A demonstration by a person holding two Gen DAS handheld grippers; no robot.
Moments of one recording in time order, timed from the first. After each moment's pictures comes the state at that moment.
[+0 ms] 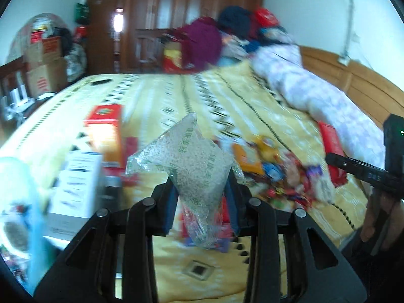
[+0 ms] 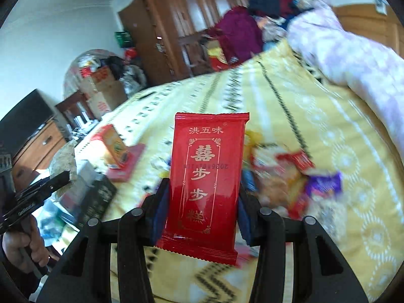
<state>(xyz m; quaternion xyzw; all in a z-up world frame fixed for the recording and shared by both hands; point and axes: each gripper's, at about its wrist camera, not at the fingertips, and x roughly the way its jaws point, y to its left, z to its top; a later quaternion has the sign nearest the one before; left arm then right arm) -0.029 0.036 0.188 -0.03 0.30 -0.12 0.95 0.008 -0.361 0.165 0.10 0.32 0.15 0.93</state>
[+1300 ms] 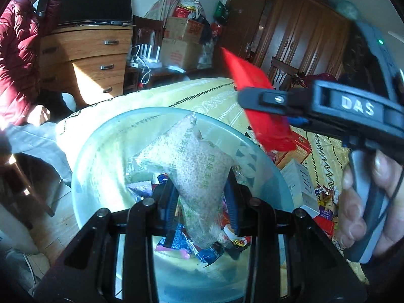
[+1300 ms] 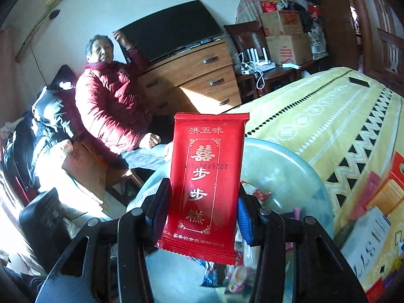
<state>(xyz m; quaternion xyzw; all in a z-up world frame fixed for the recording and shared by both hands) -0.152 0.290 0.184 -0.20 0.26 0.16 0.93 -0.039 0.221 0.234 -0.07 0.35 0.57 0.74</state>
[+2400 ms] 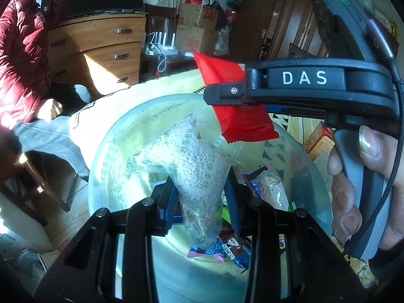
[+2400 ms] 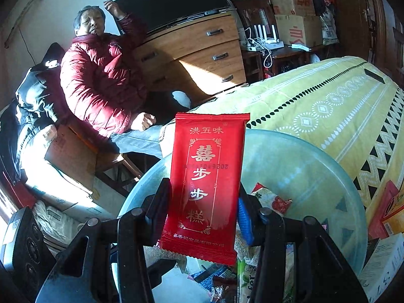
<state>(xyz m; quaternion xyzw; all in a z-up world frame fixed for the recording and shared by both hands) -0.147 0.343 0.153 -0.20 0.31 0.20 0.91 -0.026 0.310 0.199 -0.12 0.40 0.56 0.72</state>
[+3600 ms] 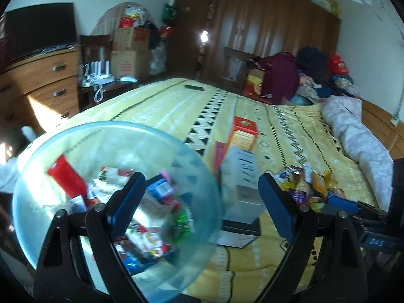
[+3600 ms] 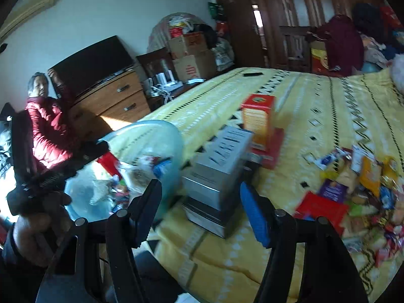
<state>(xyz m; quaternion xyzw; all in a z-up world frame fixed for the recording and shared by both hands) -0.112 0.177 0.201 -0.11 0.26 0.04 0.96 -0.065 -0.081 0.183 0.01 0.34 0.33 0.88</state>
